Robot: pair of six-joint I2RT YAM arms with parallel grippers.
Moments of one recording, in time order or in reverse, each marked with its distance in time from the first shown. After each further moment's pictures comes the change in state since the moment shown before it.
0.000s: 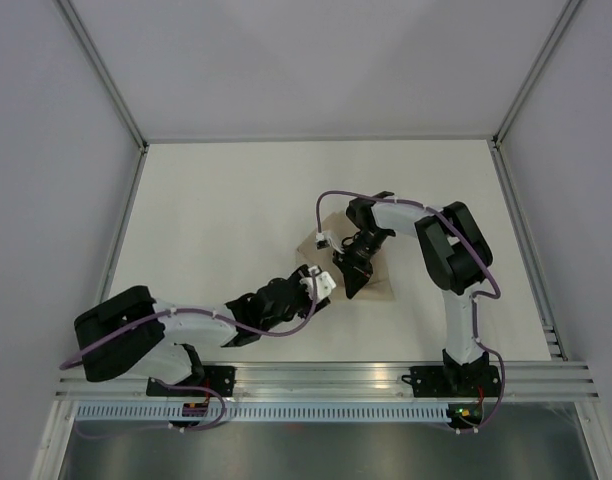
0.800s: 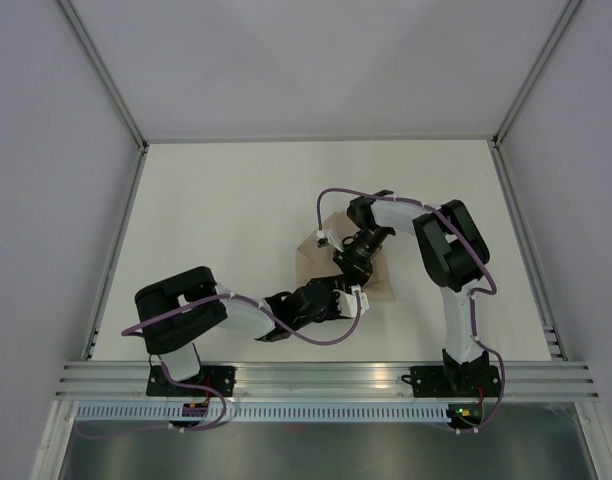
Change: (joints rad) left arm -0.087 0.379 0.201 0.028 -0.014 0.328; right arm -0.013 0.036 0.032 -0.039 -0.023 0.009
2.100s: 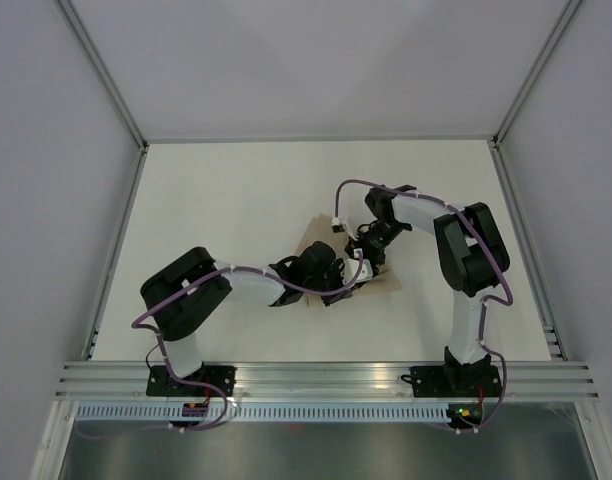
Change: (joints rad) left arm 0.193 0.077 0.244 -0.334 0.515 -0.222; right arm -0.093 -0.099 -0.061 0.090 0.047 0.079
